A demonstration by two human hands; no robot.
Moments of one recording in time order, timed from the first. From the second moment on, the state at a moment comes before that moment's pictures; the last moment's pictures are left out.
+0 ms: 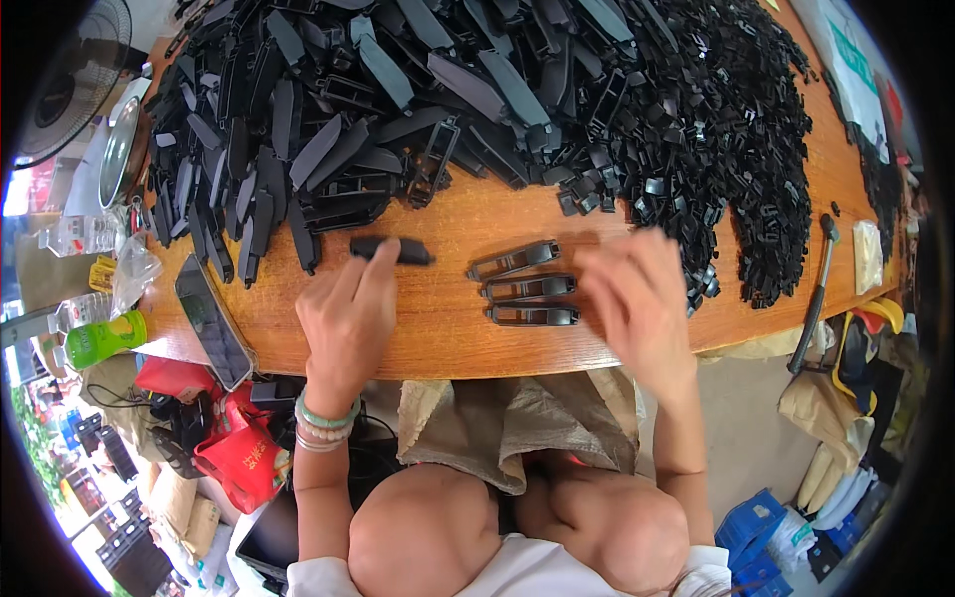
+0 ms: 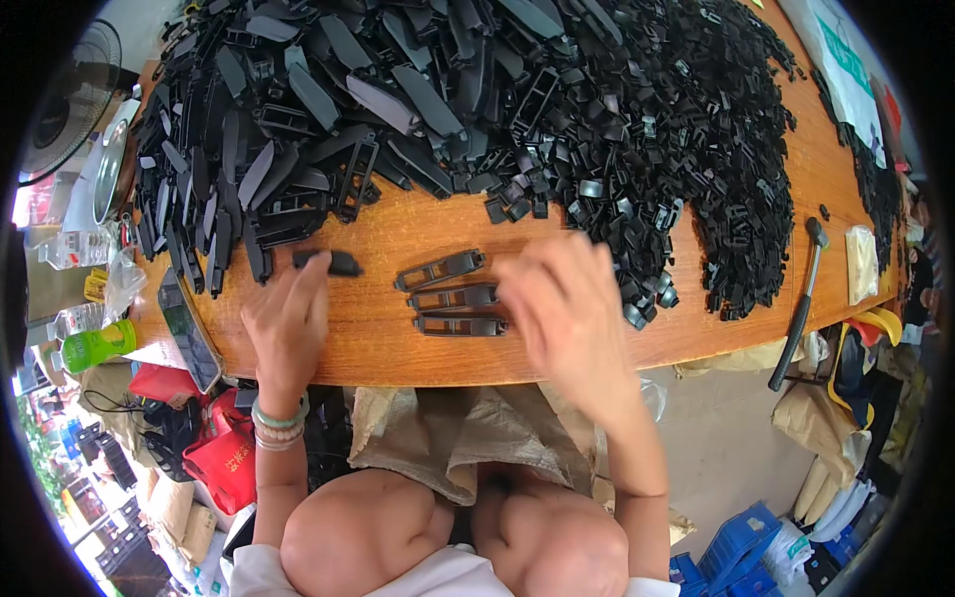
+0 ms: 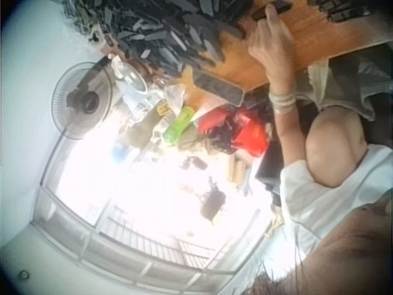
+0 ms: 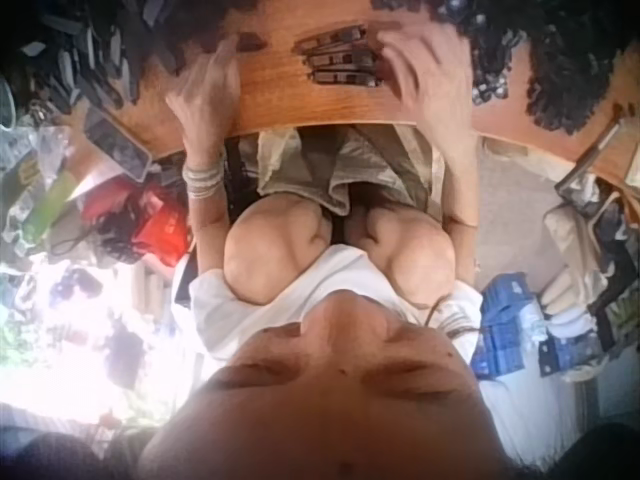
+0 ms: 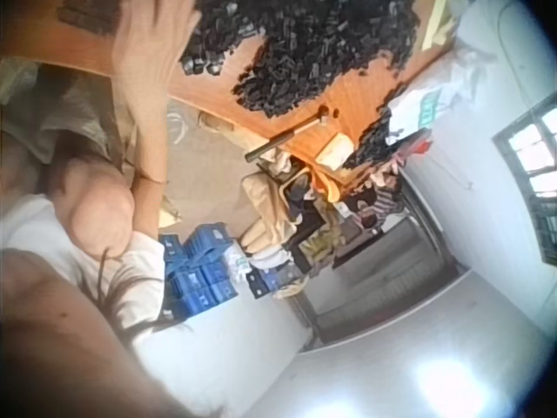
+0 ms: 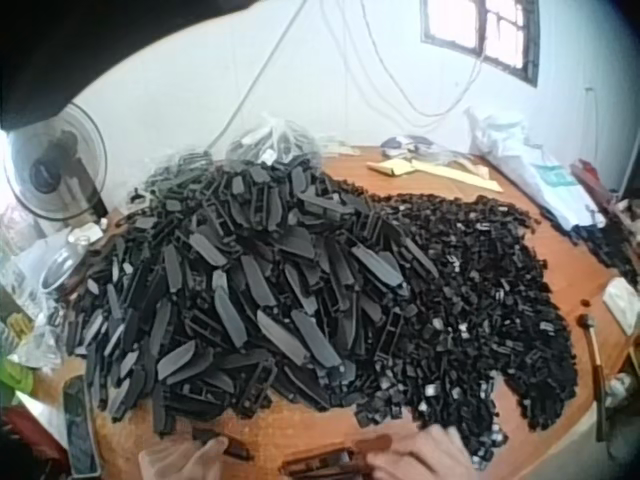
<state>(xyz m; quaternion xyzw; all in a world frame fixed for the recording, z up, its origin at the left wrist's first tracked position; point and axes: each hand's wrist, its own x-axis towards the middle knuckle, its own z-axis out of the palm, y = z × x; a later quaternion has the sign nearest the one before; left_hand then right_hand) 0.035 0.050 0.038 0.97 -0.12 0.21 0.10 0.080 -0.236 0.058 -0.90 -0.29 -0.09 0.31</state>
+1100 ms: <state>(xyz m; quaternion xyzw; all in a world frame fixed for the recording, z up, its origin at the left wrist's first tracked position) 0.004 -0.021 0.061 0.52 0.08 -0.16 0.83 0.058 -0.187 0.056 -0.77 -0.25 -0.18 0.56</state>
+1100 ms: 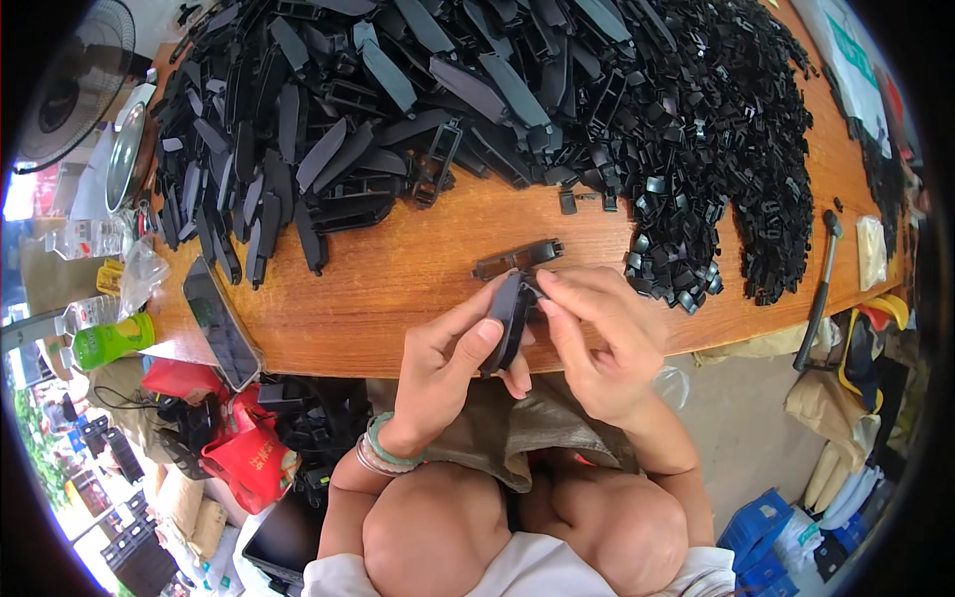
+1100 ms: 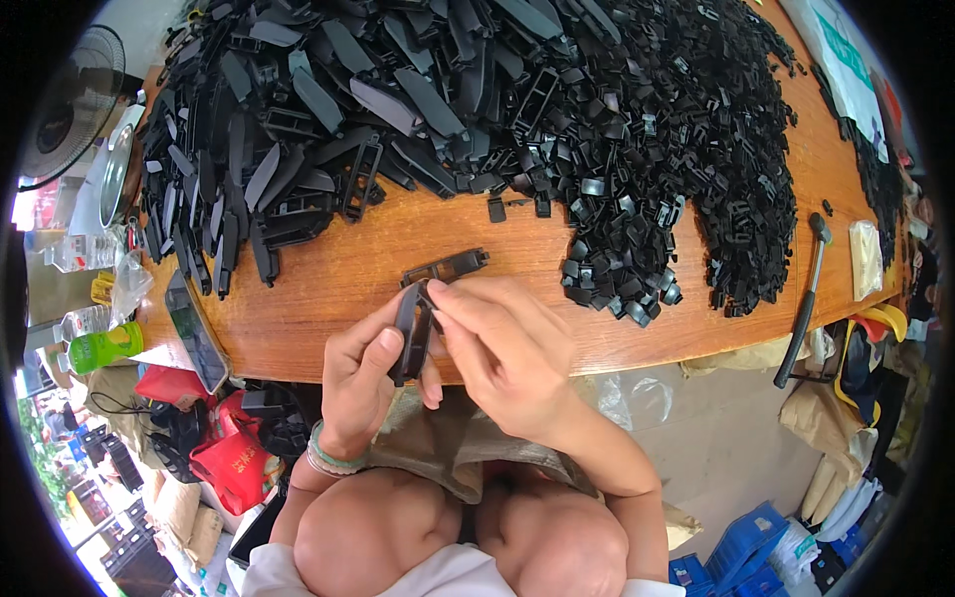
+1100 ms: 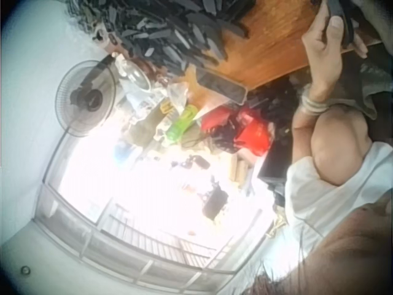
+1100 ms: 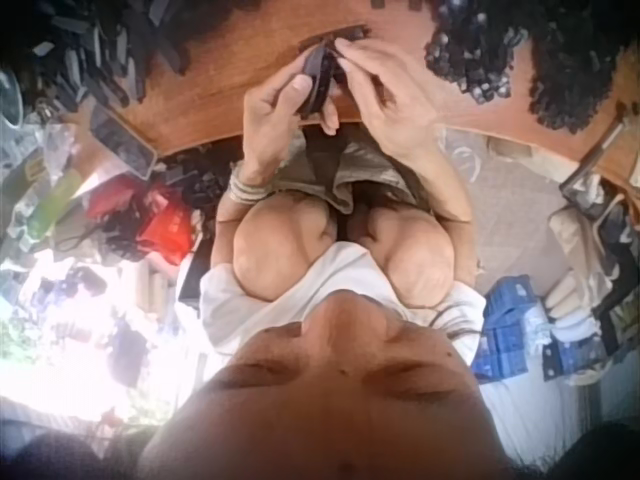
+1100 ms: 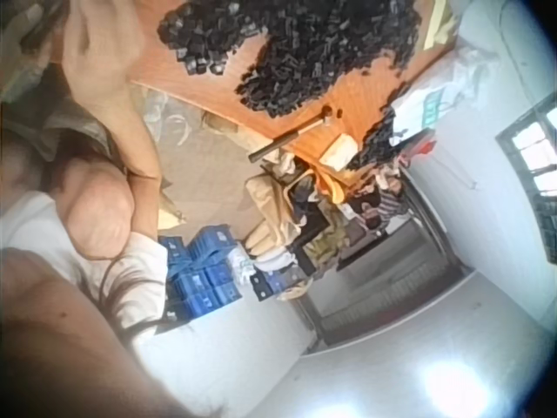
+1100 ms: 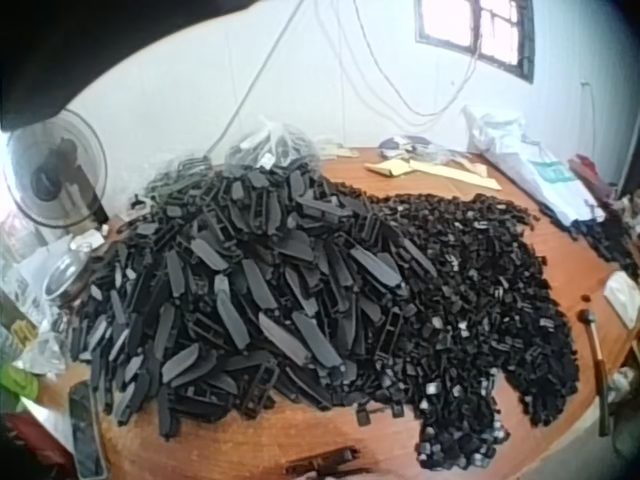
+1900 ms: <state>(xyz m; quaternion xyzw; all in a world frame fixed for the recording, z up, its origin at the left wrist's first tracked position) 0.032 0.009 0.069 0.84 -0.08 0.02 0.53 0.048 -0.226 0.078 -0.85 -0.39 -0.08 0.35</state>
